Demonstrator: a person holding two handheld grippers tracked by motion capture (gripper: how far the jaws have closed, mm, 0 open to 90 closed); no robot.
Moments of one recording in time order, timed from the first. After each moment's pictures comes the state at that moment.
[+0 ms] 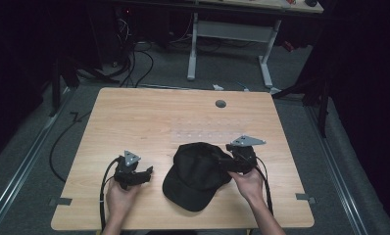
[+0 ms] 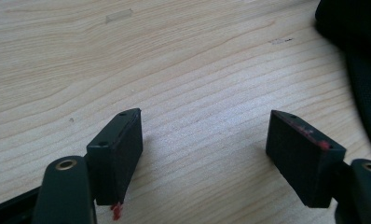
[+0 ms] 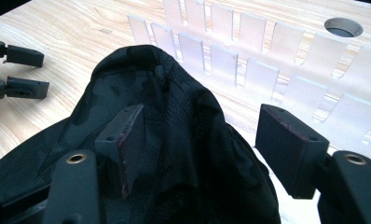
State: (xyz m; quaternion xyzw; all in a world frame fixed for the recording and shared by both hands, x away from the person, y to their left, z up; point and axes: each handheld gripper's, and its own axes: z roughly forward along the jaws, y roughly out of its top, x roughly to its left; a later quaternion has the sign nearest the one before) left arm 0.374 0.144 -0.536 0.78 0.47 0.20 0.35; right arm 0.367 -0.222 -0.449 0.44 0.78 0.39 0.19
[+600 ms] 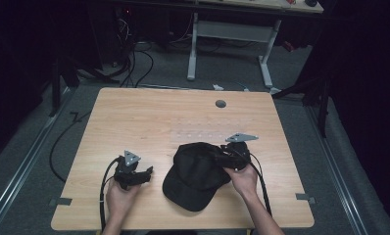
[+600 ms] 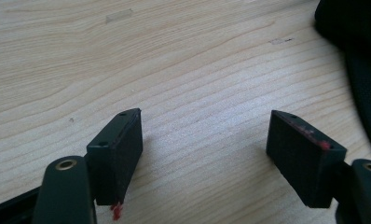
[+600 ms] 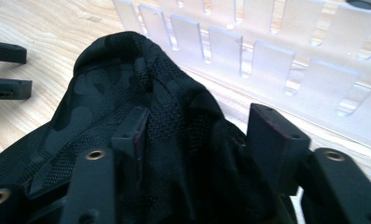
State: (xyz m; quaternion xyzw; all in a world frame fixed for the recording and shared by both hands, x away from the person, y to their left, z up) left arm 0.374 0.144 -0.536 0.78 0.47 0.20 0.35; right arm 0.388 -0.214 -0.466 0.47 0.78 0.38 0.15
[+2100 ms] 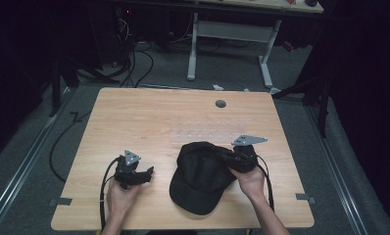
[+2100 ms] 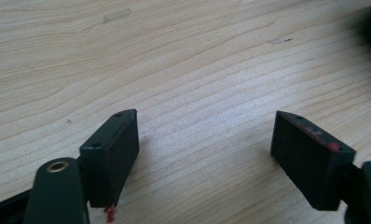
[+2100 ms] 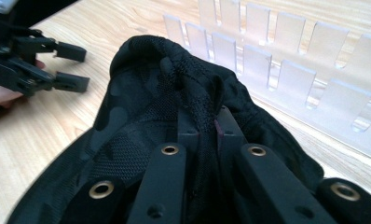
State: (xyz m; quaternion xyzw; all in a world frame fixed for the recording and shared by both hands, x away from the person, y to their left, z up) left arm 0.376 0.144 -0.536 0.79 0.47 0.19 0.35; right arm 0.367 -0.230 -0.444 0.41 0.80 0.43 0.13
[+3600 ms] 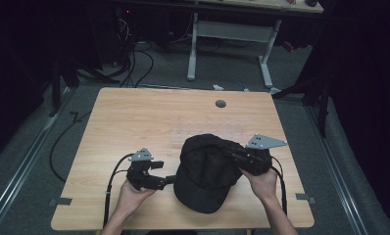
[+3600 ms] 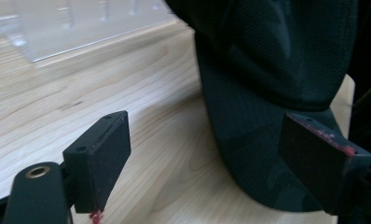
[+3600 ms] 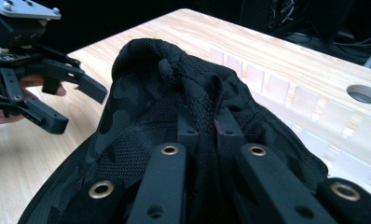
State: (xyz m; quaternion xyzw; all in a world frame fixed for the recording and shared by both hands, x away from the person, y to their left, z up) left arm 0.360 0.104 -0.481 0.81 0.33 -0.02 0.49; right arm 0.342 -0.245 -0.406 0.34 0.79 0.48 0.17
